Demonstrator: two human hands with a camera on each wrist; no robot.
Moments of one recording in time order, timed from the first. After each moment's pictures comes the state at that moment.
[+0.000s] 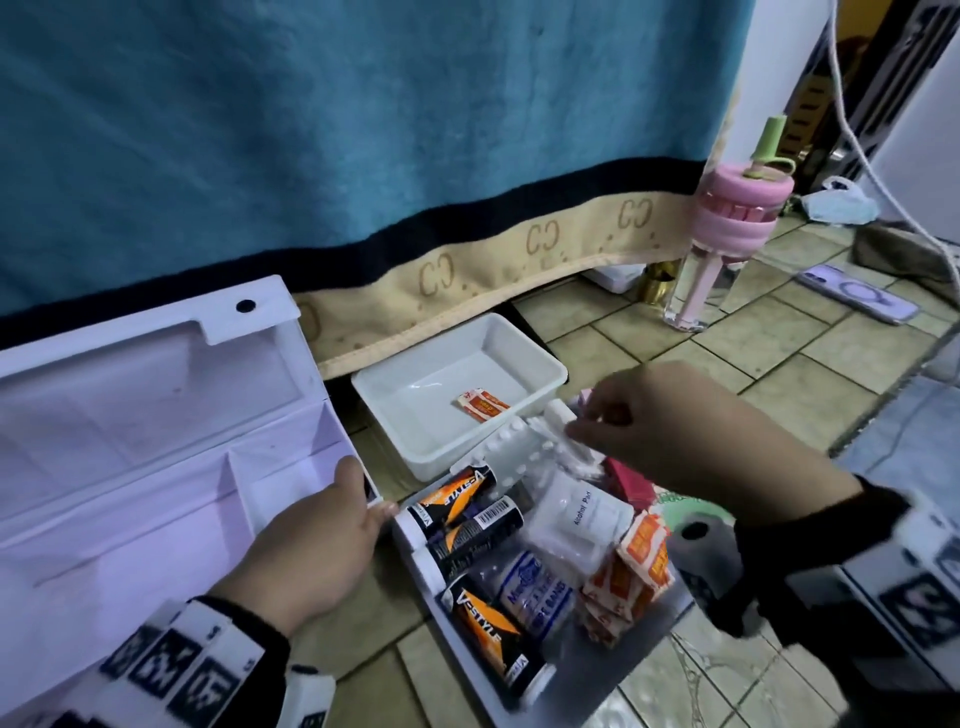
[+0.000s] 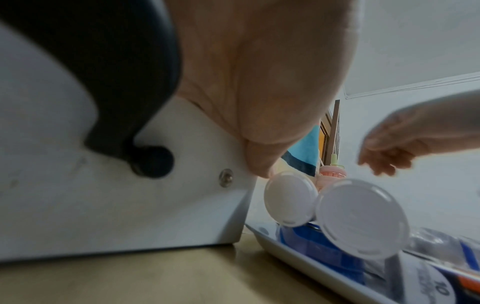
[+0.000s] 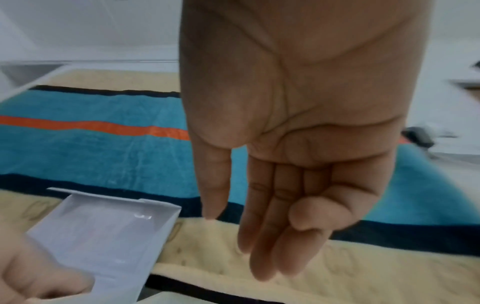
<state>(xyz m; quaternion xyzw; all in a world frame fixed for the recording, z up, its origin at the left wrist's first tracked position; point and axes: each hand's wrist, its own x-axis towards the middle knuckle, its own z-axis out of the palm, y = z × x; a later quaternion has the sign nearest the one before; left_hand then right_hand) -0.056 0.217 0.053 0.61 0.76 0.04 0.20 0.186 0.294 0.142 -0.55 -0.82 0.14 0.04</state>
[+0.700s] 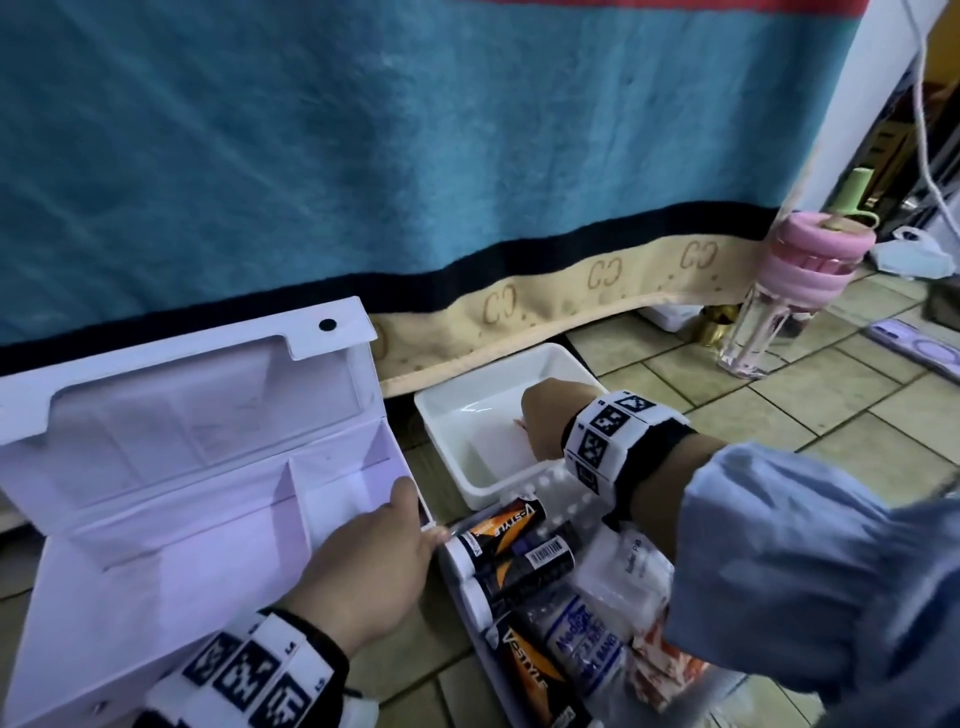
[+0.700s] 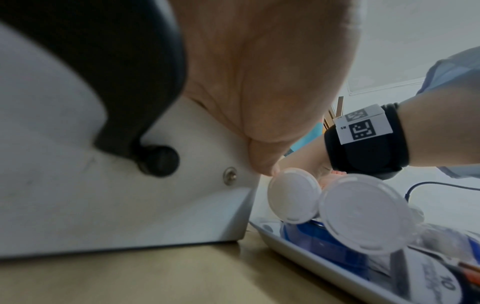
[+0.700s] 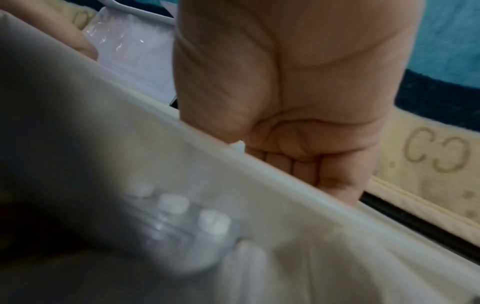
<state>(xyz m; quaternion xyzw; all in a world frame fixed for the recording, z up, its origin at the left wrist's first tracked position) -0.058 0.215 0.054 0.61 0.76 0.06 0.21 0.083 0.409 0.049 -0.46 -0.88 0.00 -0.15</state>
